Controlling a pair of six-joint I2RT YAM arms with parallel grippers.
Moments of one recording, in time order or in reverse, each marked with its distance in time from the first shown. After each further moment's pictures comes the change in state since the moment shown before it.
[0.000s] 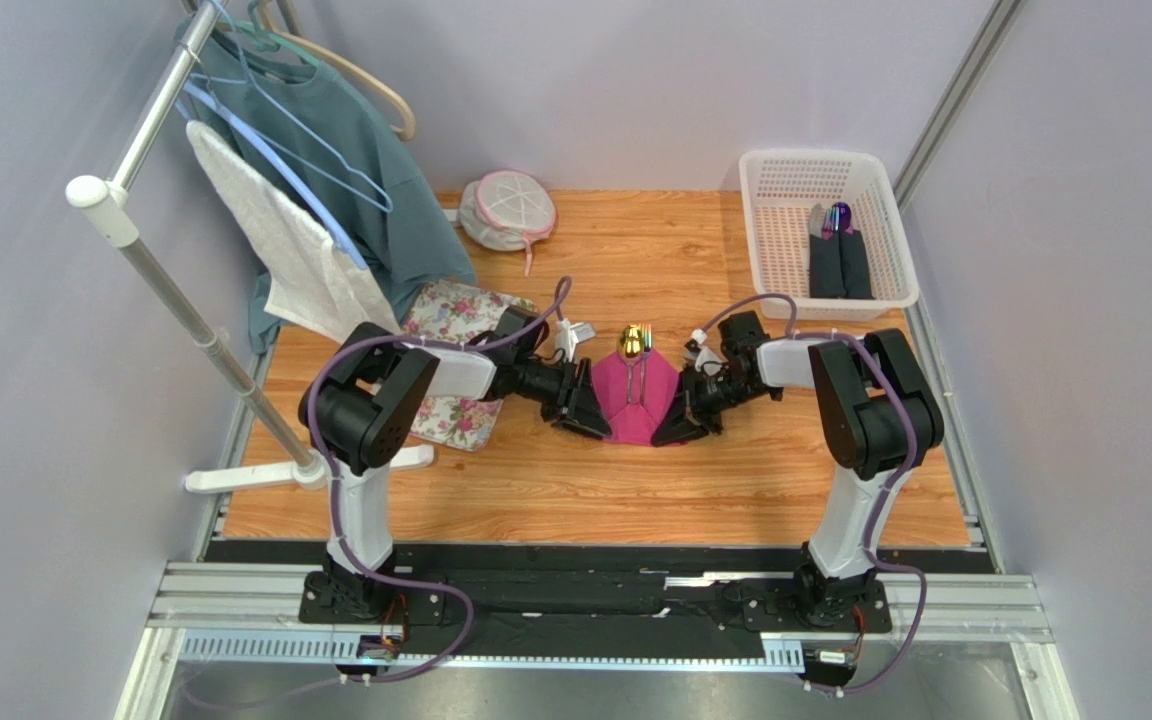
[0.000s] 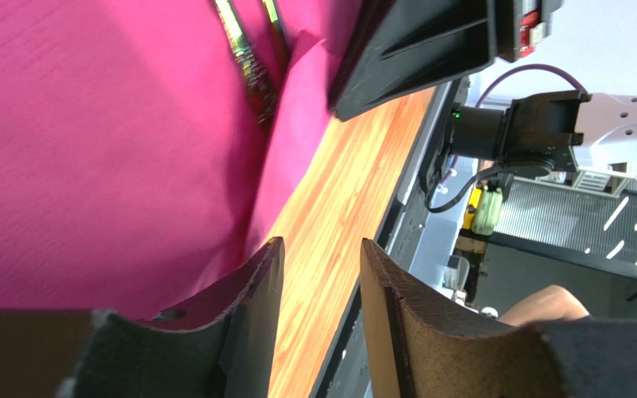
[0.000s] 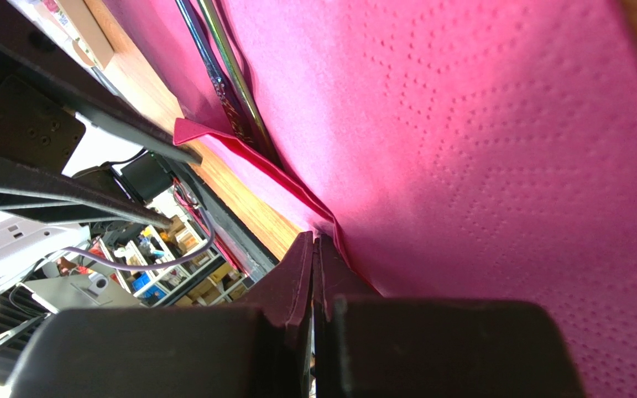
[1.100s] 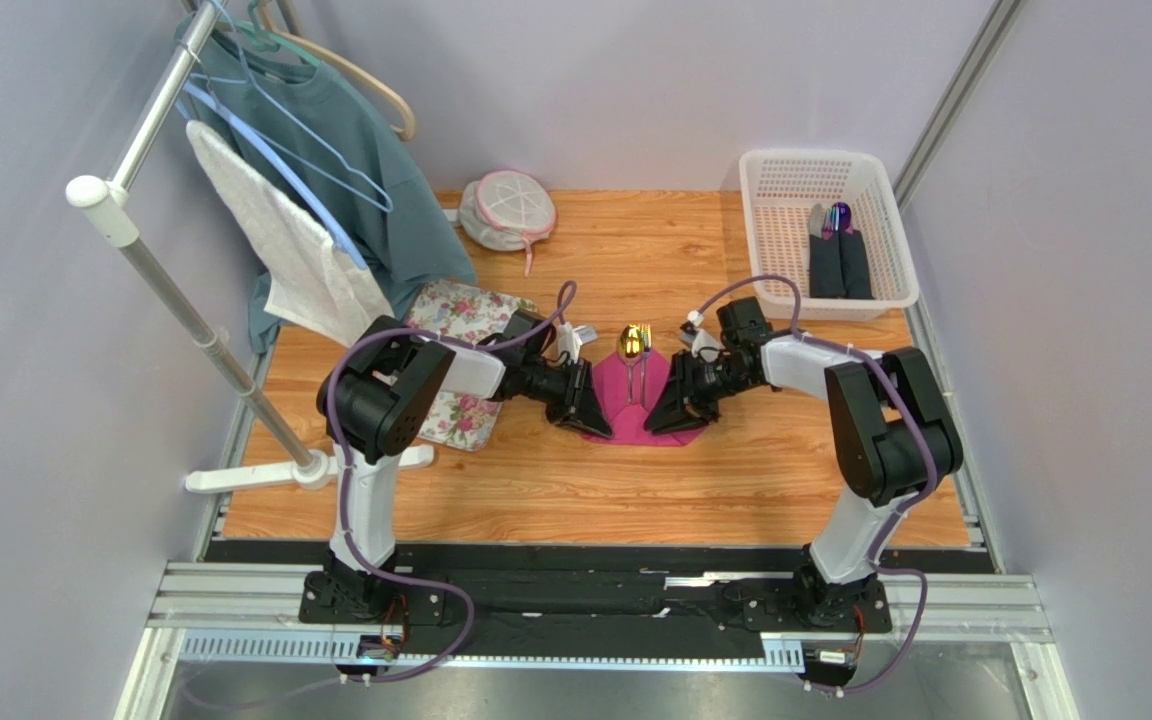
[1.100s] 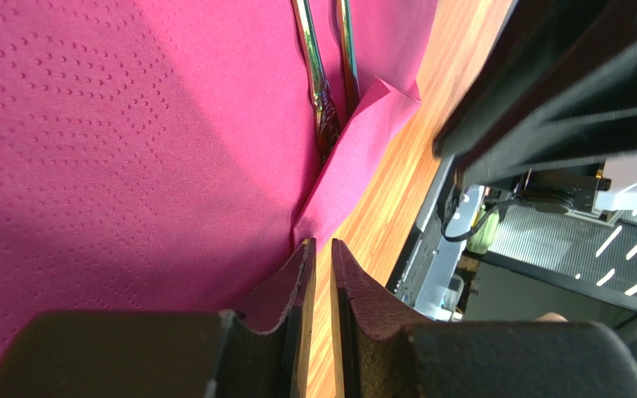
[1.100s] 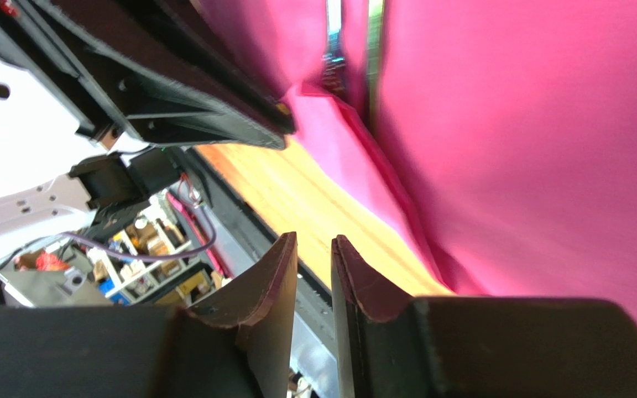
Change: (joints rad) left arm -0.011 0.084 0.038 0.034 -0.061 -0.050; right arm 0.024 -0.128 0.016 -0.023 0.003 -0.002
